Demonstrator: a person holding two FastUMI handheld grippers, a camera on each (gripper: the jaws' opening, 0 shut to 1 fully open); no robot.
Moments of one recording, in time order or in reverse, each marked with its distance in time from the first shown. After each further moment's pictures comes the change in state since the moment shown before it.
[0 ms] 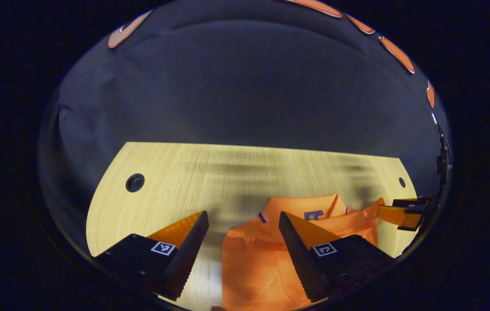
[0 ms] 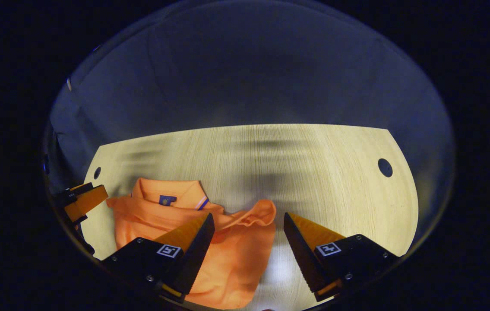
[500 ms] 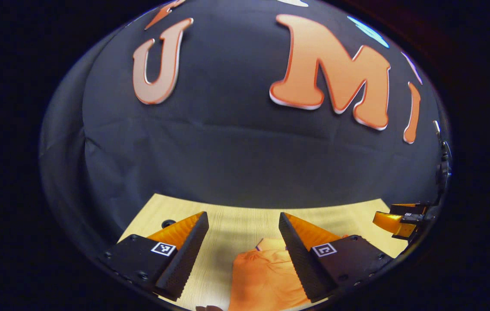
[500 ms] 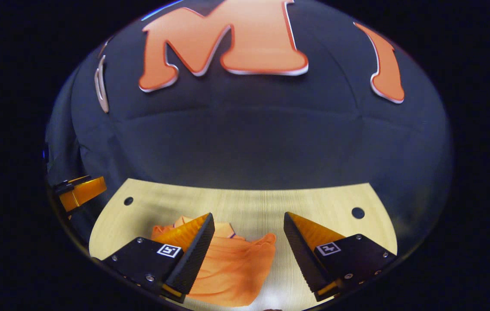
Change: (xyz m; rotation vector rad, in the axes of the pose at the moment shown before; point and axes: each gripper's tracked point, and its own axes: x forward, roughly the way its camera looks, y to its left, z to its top) left arm -0.172 0.014 0.093 -0.020 -0.397 0.001; right arm -0.159 0.034 0.080 -0.072 -0.439 0.021
